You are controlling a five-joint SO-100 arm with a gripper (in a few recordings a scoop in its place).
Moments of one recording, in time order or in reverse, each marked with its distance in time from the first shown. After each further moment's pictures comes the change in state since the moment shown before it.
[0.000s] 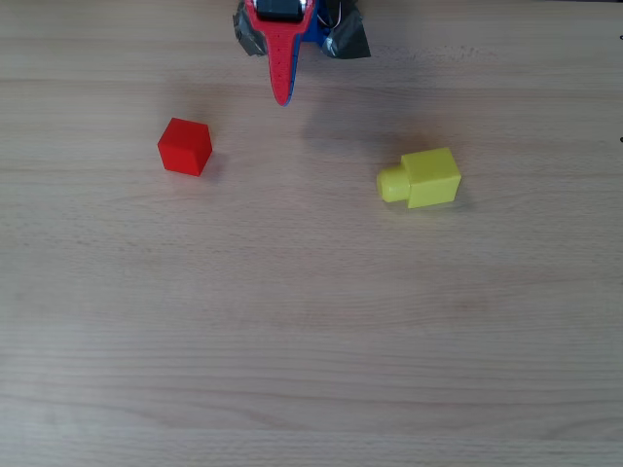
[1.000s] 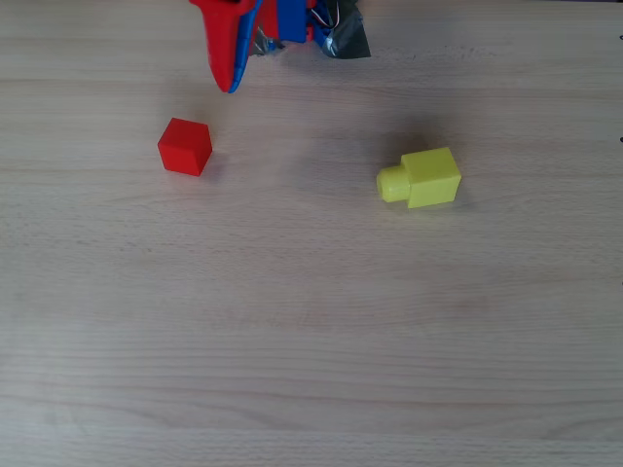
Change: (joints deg) arm 14.1 -46.7 -33.1 -8.2 1.8
